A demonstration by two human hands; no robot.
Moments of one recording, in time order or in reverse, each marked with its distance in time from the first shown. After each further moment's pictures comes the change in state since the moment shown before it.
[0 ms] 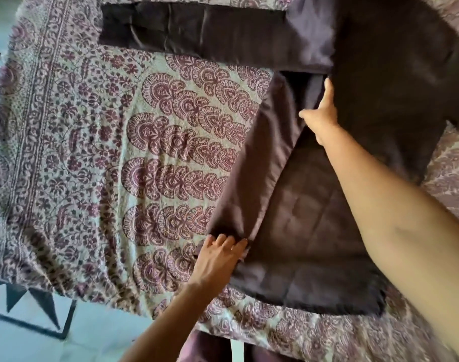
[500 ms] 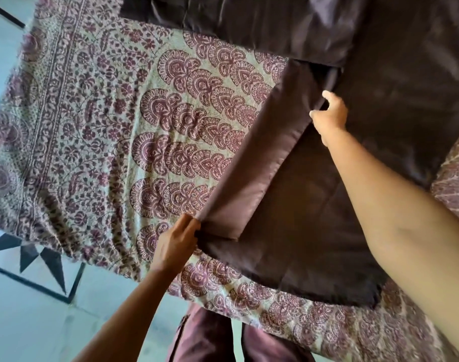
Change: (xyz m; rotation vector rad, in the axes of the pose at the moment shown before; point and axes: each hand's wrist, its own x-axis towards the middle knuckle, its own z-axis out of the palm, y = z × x) left_hand -0.053 -0.050 0.025 -0.252 0.289 -0.255; right_hand 0.002 0.032 0.013 -0.139 0.033 -0.140
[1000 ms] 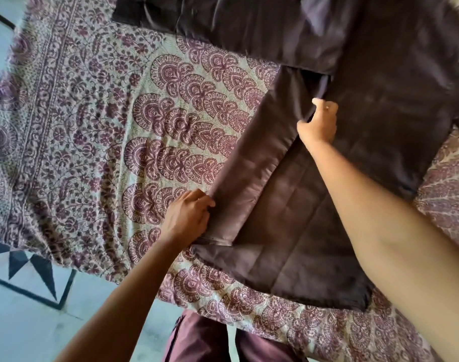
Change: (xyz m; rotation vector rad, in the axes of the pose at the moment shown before) left_hand 0.069 0.029 -0.027 0.030 0.018 0.048; right_hand -0.022 -0.005 -0.004 -0.249 0.099 -0.115
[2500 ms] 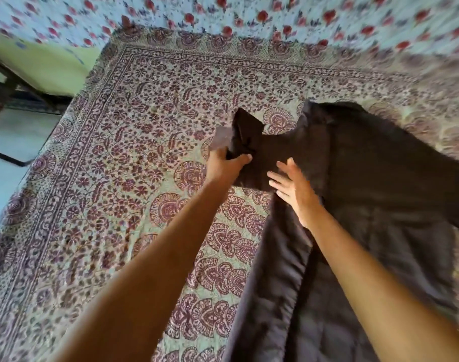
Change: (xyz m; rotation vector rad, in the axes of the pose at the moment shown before) left_hand 0.319 0.055 -0.152 -1.118 0.150 -0.259; right_hand 0.076 -0.112 -0.028 1.060 -0.461 0.217
